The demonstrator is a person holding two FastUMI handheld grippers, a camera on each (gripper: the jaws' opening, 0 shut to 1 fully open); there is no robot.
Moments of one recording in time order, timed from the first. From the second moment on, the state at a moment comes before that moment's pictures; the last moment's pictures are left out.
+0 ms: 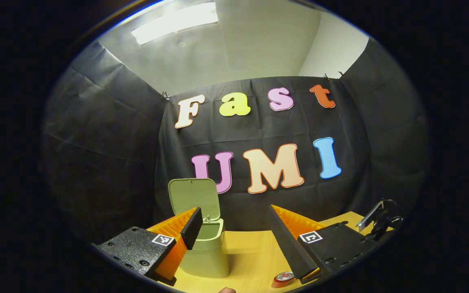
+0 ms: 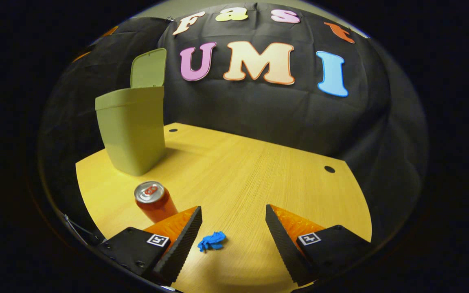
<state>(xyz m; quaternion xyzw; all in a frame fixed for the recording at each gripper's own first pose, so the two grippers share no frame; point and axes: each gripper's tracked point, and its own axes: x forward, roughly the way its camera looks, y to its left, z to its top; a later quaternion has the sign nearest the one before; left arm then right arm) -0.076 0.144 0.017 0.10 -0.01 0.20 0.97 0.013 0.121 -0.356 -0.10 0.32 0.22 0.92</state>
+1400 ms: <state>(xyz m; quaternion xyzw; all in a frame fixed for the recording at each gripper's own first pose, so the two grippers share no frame) -0.050 0.221 -0.024 0.06 0.03 0.21 0.97 0.080 0.183 -0.300 -0.06 0.28 0.20 0.94</state>
